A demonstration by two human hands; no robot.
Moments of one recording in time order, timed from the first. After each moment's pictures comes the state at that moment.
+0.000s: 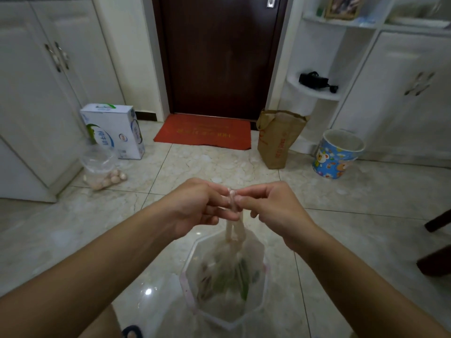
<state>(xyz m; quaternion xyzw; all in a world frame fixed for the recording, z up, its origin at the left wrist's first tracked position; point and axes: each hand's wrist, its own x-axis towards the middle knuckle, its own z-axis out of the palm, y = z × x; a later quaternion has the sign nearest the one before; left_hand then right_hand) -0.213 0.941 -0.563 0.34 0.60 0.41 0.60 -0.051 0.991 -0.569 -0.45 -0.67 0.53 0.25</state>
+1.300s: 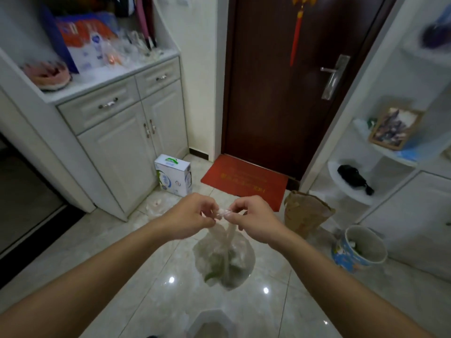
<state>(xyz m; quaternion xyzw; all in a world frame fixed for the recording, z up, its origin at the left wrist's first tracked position) -0.300 1.066 -0.127 0.48 0.76 0.29 0.31 -0.155 1.187 -0.129 -0.29 -0.83 0.47 0.07</state>
